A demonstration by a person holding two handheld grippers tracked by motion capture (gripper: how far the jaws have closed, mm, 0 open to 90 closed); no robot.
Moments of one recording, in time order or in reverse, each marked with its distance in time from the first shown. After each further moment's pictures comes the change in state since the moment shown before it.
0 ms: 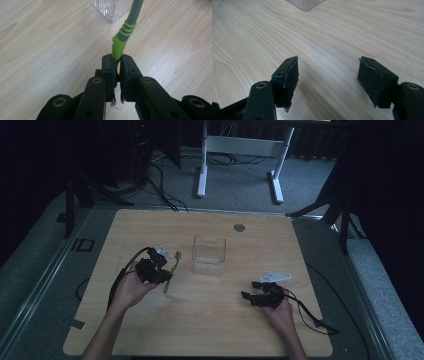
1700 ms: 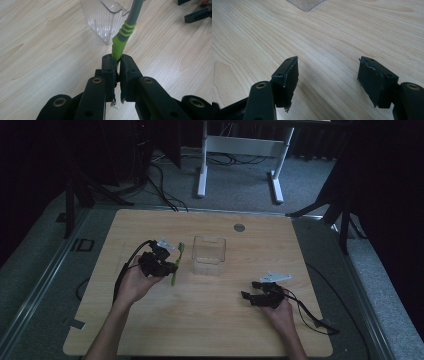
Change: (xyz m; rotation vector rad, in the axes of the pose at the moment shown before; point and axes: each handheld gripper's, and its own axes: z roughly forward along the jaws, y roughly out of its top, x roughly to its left) left arm -0.002 0.019 -0.012 -0.095 -0.012 -0.011; right arm 0.000 0.000 0.000 0.000 0.000 0.001
